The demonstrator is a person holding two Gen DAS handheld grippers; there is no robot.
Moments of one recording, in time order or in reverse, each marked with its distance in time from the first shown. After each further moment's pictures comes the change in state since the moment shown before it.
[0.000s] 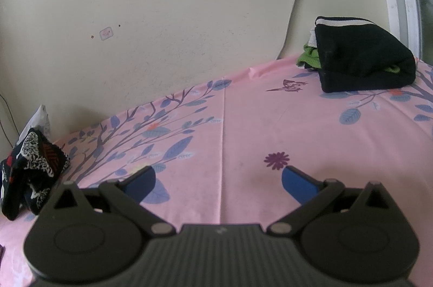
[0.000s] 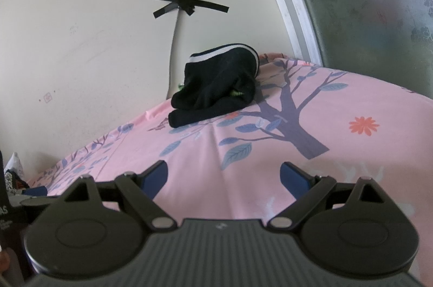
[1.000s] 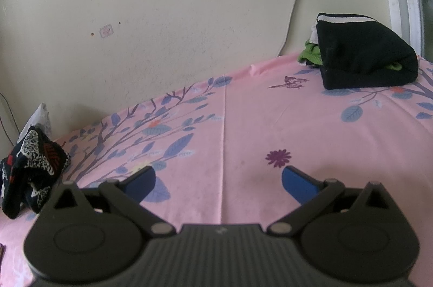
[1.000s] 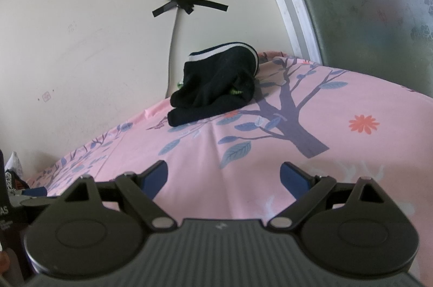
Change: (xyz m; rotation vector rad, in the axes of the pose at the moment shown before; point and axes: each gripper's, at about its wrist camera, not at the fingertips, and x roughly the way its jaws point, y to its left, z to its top) left arm 0.003 0.002 0.000 0.003 0.014 -0.002; right arm 0.002 -0.001 0.000 0.000 0.001 0.002
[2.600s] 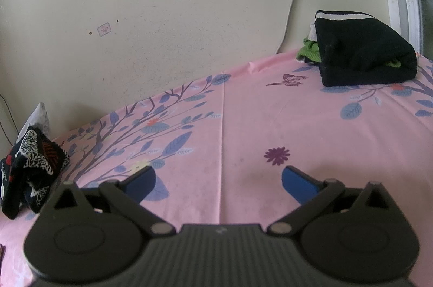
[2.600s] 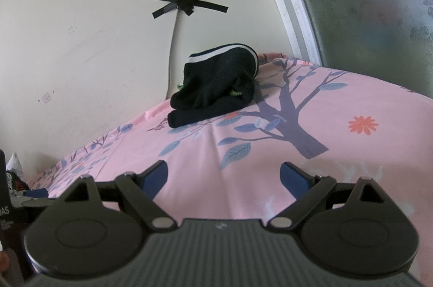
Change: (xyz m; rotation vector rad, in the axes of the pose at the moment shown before) left arm 0.000 -0.001 0.000 0.005 0.008 -0.003; right arm 0.001 -0.002 0.000 -0.001 0.000 0.004
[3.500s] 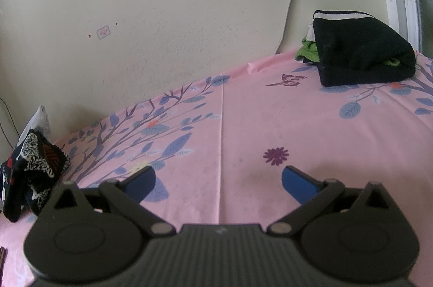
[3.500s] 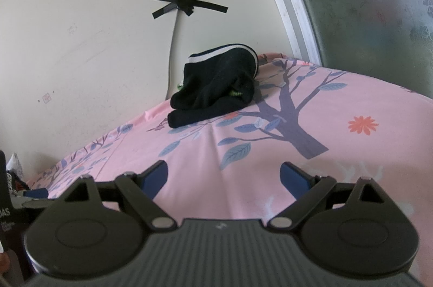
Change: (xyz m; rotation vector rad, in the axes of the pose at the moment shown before) left arm -0.001 -0.001 -0.001 0.012 -0.006 0.000; right arm 0.000 -0.001 0.000 0.000 -0.001 0.001
